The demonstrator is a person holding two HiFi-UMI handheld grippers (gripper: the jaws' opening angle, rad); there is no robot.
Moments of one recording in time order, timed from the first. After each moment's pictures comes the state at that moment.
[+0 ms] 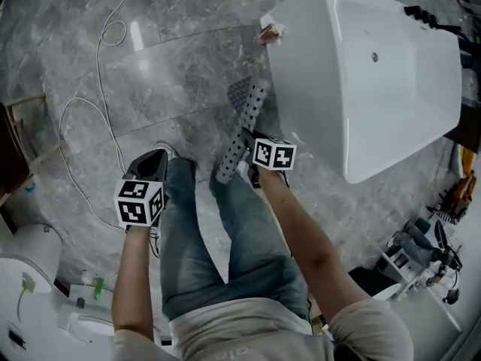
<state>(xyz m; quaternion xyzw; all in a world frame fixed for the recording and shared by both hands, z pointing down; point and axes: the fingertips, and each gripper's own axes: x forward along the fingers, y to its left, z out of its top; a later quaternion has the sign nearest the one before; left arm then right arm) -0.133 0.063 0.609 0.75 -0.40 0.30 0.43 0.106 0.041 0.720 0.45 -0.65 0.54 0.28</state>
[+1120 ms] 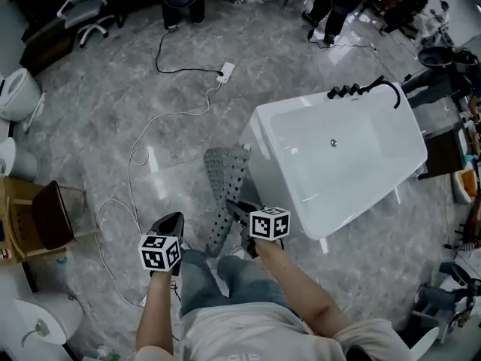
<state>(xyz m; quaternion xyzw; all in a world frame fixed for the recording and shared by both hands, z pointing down) -0.063 0.005 0.325 0.79 -0.45 0.21 0.35 0.088 -0.025 0.328 0.38 -0.78 0.49 0.10</state>
